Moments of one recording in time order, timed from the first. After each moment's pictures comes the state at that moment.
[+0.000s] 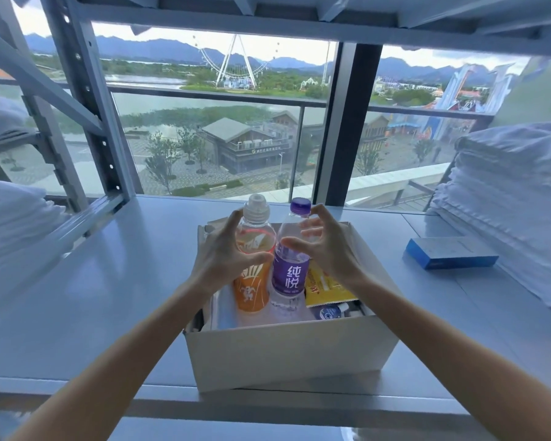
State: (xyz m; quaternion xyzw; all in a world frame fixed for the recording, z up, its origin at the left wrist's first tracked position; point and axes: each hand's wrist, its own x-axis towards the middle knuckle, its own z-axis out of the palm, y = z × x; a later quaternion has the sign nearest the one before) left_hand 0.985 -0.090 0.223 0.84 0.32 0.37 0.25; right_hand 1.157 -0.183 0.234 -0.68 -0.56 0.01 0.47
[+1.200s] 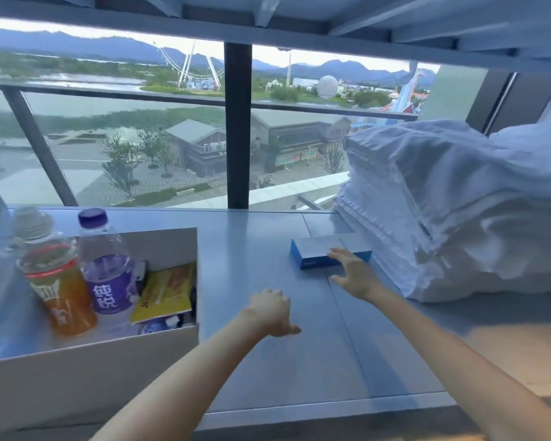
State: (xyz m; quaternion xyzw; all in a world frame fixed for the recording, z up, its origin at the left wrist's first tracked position) left_hand 1.281 -0.274 0.167 0.96 0.24 -0.13 0.04; right_hand 1.478 -0.360 0.171 -0.83 -0.51 0.07 0.20
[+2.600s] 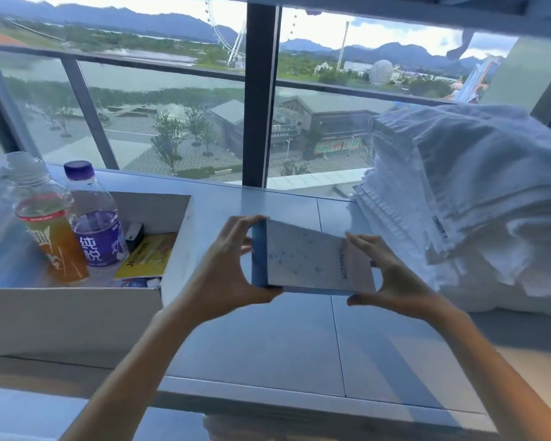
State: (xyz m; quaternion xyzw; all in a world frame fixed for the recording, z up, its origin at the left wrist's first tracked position) left_hand 1.229 -0.305 0.213 0.85 0.18 0.38 0.31; right_hand 1.498 -0.436 0.208 -0.67 -0.68 0.13 0.28
